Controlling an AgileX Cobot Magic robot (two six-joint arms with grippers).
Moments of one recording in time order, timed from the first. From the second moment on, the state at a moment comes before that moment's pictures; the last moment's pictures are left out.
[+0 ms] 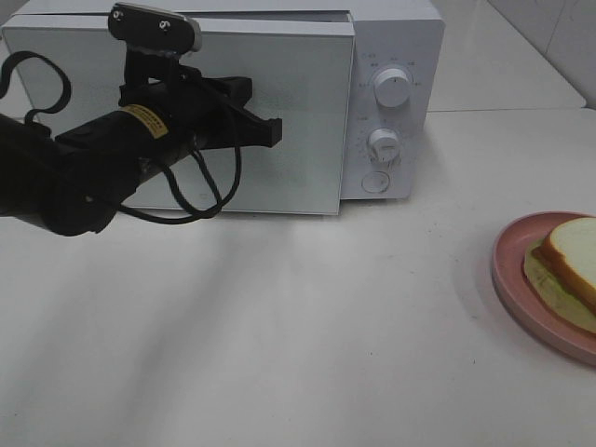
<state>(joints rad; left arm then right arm) -0.64 1.92 -0.91 -0.15 -0.79 0.08 0.09 0.00 -0.50 -0.10 1.01 0.05</state>
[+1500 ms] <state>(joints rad) -0.74 1.83 -0.94 -0.23 -0.43 0.12 0.09 0.00 -0.50 -0.09 1.01 0.05</state>
